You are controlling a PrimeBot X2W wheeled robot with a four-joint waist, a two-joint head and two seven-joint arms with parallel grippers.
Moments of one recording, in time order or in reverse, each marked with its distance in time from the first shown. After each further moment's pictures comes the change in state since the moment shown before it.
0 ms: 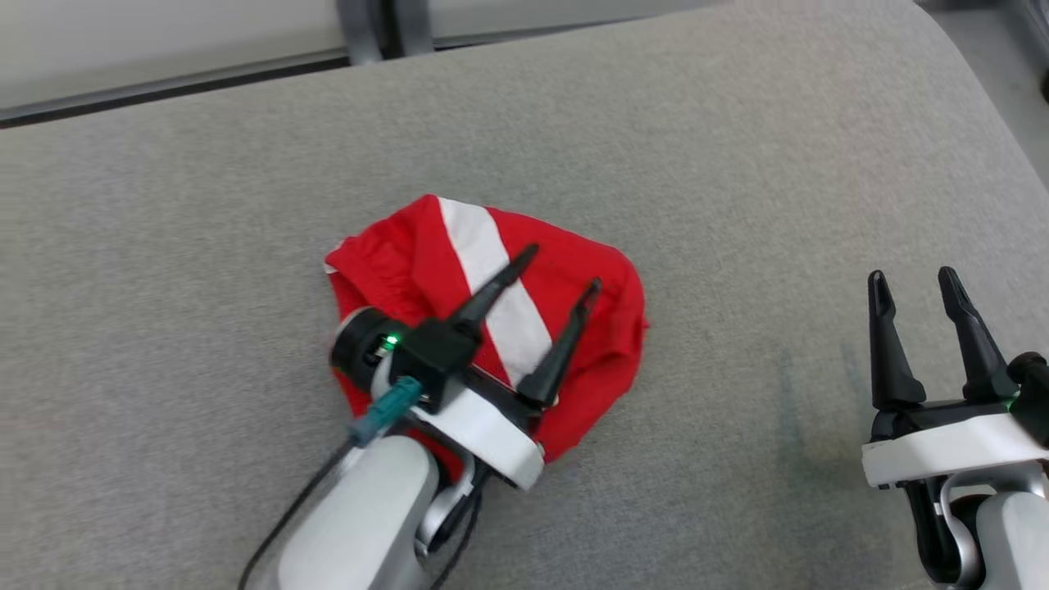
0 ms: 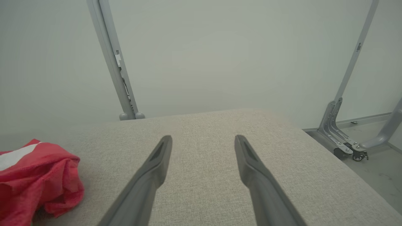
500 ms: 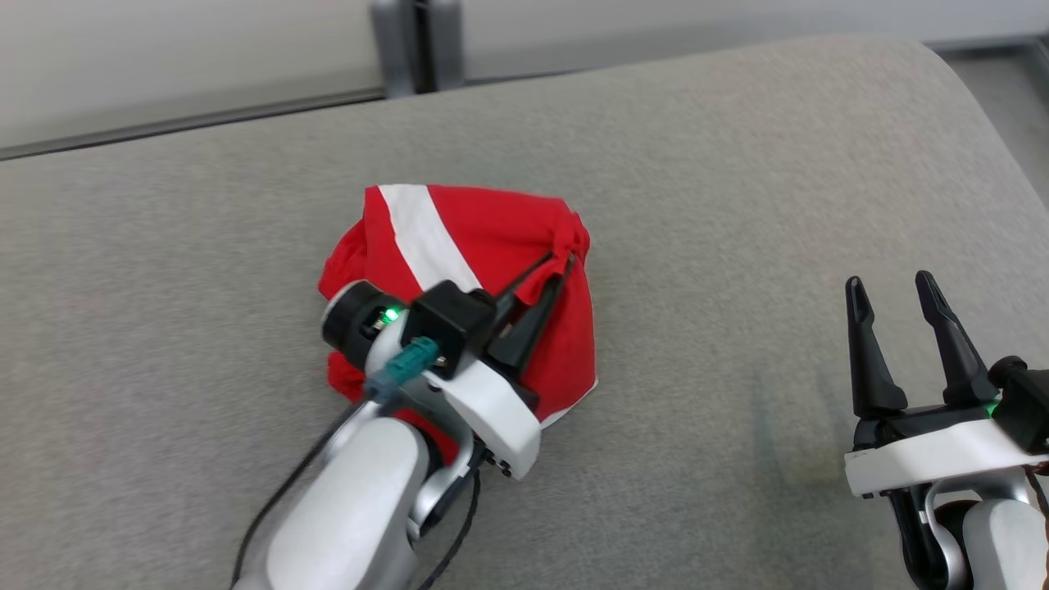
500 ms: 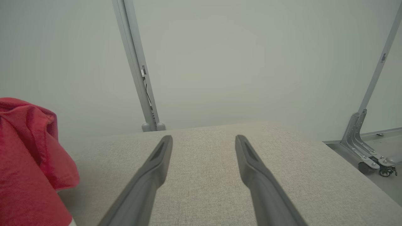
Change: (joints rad) left arm 0.004 0.002 0.092 -0.114 0.059 -0.049 0.207; right arm 0.026 0.008 0.024 -0.061 0.001 0.000 0.044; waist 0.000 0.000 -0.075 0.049
